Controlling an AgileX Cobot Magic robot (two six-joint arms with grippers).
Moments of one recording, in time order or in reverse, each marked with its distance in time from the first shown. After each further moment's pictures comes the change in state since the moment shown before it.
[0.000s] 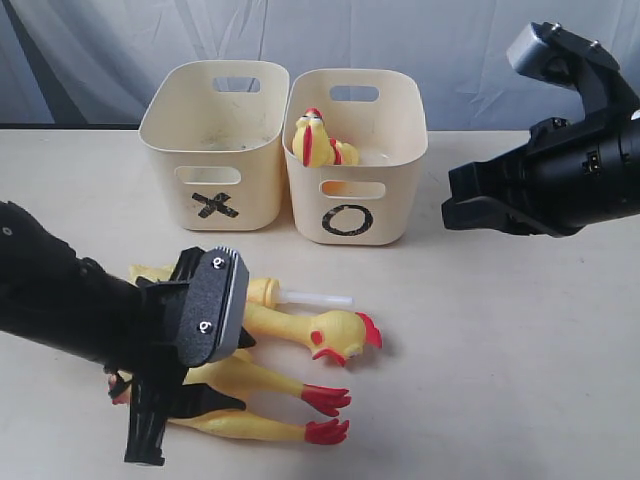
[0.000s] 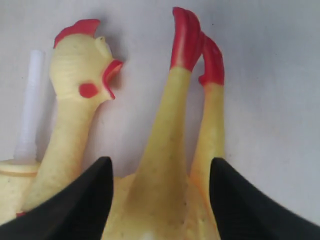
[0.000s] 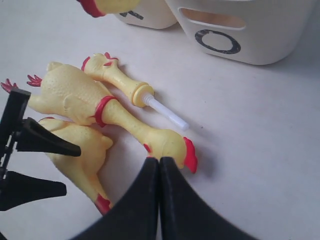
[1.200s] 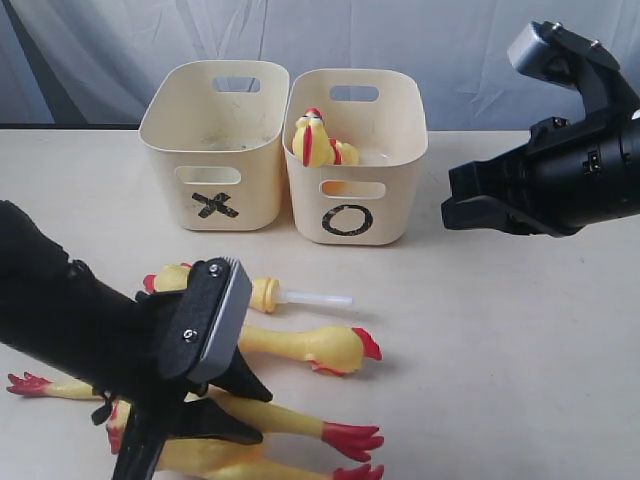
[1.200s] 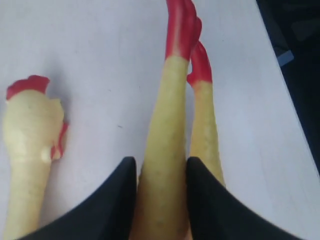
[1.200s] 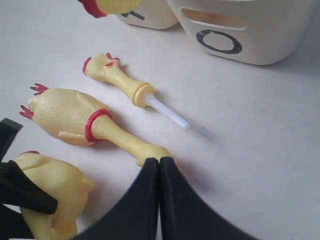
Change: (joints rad) left arm 0.000 -0.046 -0.005 -0.053 0.251 0.001; right arm 0.000 -0.002 0.000 0.004 0.002 0.000
